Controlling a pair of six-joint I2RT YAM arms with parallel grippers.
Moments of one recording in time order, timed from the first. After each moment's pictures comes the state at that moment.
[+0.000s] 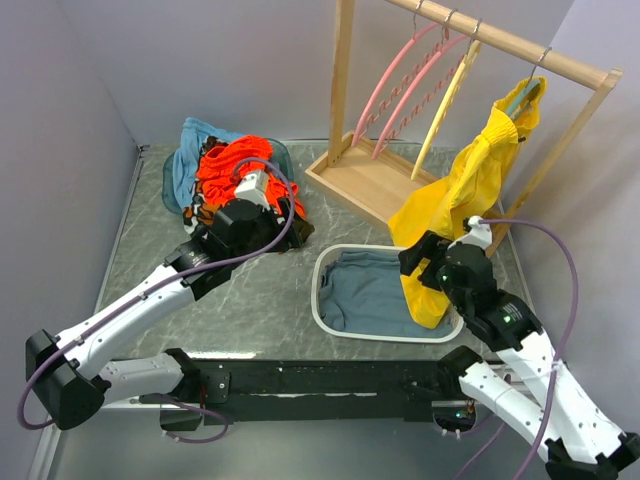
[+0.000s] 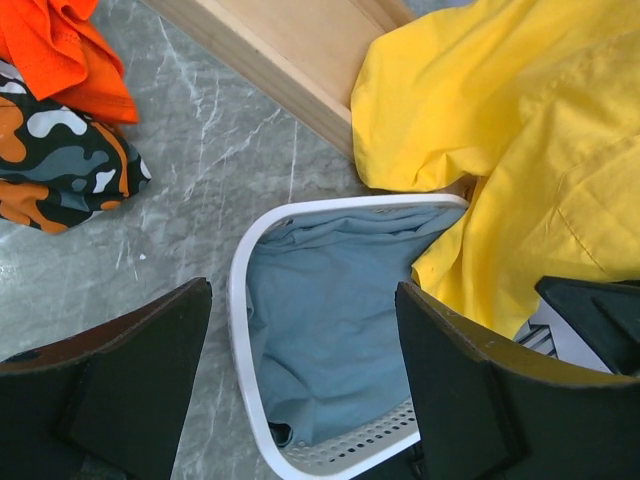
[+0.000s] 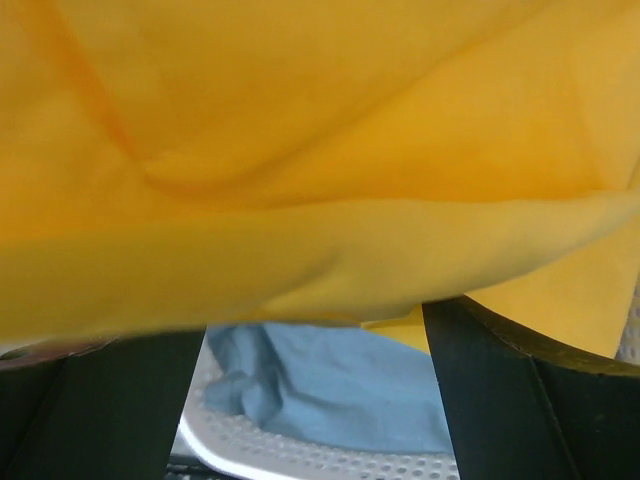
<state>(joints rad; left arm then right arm) -0.75 1.12 1.02 -0.27 -0.14 -0.73 0.52 0.61 0.78 -0.70 0.32 0.72</state>
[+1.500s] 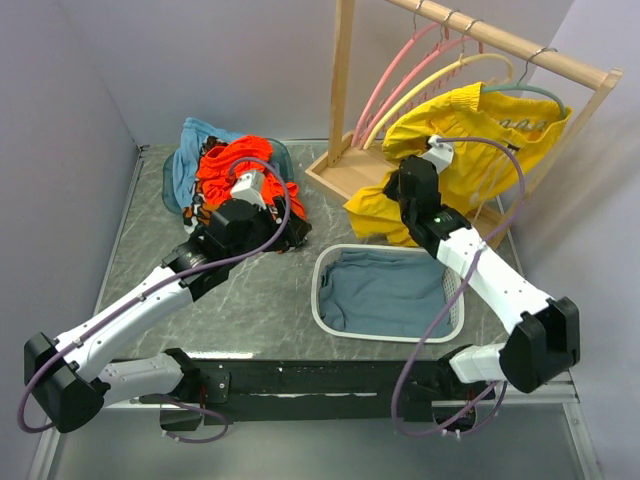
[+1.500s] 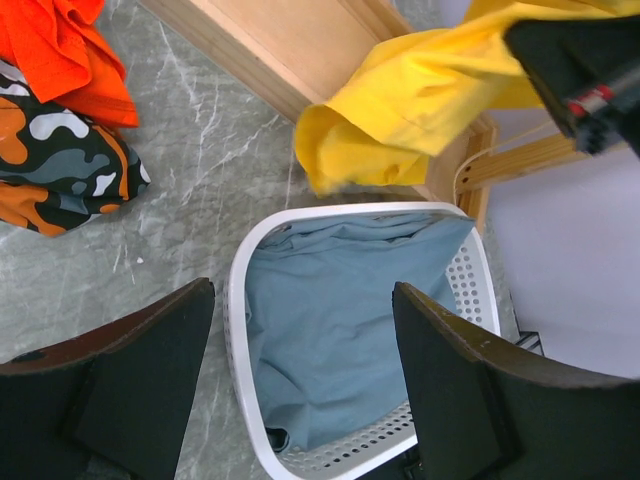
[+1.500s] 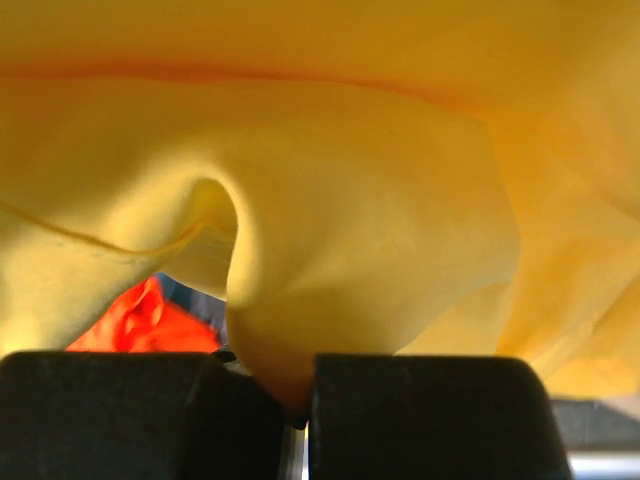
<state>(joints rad) -0.73 1.11 1.00 -0.25 -0.12 -0.75 0.46 1.30 1.12 -0.15 0.49 0.60</state>
